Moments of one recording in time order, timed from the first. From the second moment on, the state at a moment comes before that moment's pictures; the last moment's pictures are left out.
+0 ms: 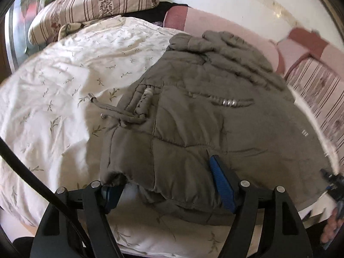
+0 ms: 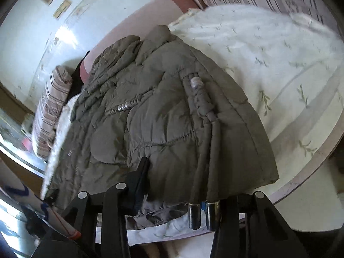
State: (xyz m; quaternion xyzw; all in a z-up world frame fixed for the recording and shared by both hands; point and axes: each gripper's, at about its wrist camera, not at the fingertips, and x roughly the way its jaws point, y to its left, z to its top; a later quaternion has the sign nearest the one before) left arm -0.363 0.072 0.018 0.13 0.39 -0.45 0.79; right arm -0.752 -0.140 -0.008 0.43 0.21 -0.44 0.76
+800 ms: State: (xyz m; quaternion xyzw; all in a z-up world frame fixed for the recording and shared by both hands) left arm -0.388 0.064 0.009 0.20 0.31 -0.41 0.83; right arm -0.749 -0.129 -0.010 0.41 0.19 -0.43 0.78
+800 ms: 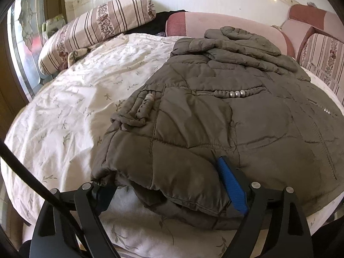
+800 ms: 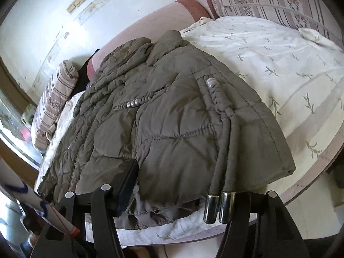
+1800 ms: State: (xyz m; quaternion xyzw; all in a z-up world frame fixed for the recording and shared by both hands) left arm -0.395 0.064 0.012 0.23 0.28 -0.40 0.84; right arm -0.748 -0.130 -0.003 0.40 0.21 -0.43 0.78
